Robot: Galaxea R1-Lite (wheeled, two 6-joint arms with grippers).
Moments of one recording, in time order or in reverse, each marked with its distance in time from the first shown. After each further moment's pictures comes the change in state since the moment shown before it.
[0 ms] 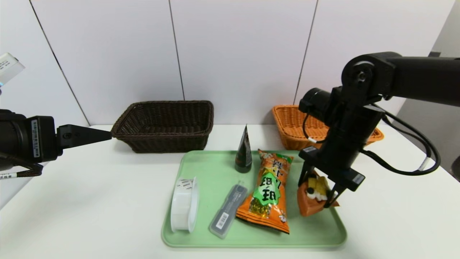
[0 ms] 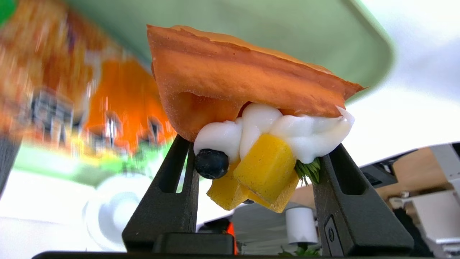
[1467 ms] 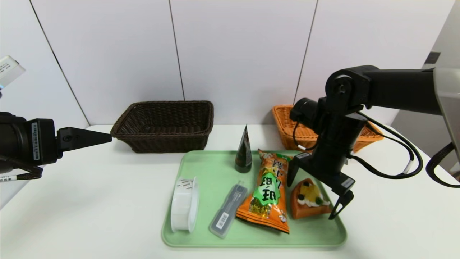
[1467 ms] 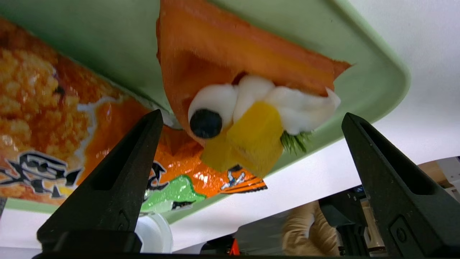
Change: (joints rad) left arm -0.001 -0.003 0.009 0.002 -0.003 -0.003; right arm 0.003 0.081 0.000 -0.029 -0.042 0.036
